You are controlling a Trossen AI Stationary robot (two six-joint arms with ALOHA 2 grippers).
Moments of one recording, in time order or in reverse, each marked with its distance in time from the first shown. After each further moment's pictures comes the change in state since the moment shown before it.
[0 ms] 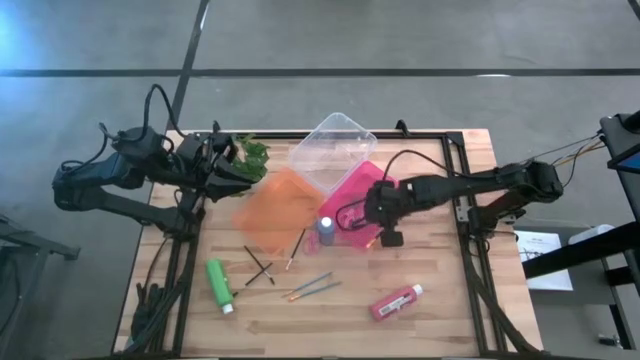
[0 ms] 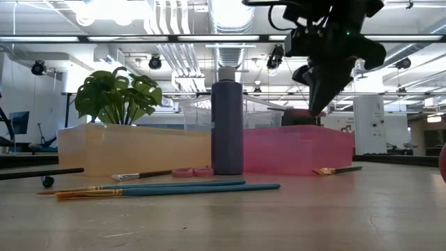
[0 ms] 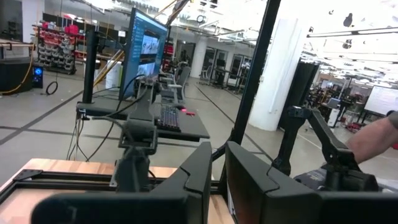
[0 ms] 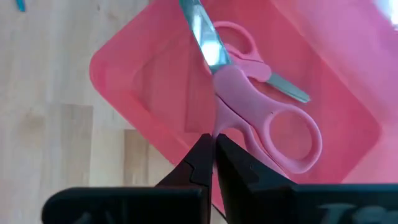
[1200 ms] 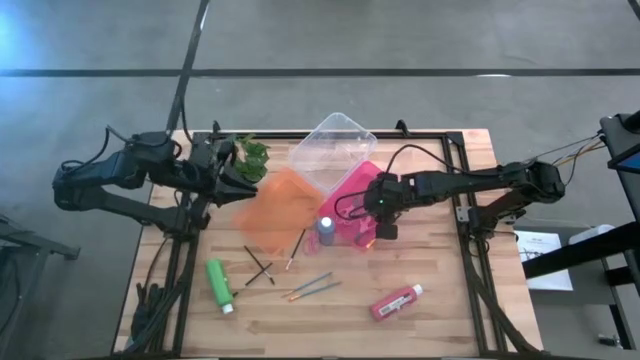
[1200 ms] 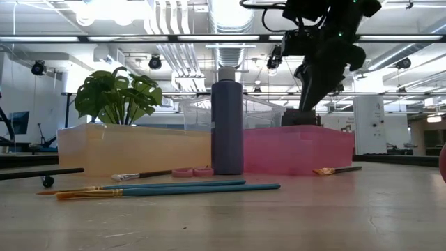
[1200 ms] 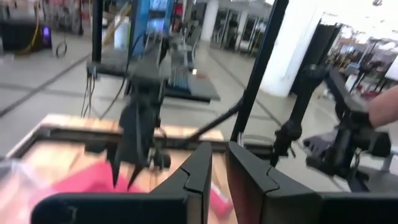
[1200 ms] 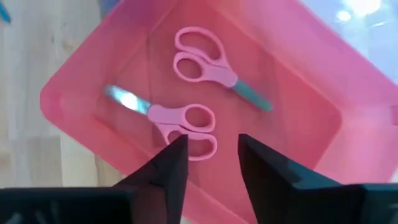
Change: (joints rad) left arm -0.003 0.007 0.000 -0.192 -0.019 0.024; right arm -0.046 -0.030 -0.002 0.036 0.096 0.092
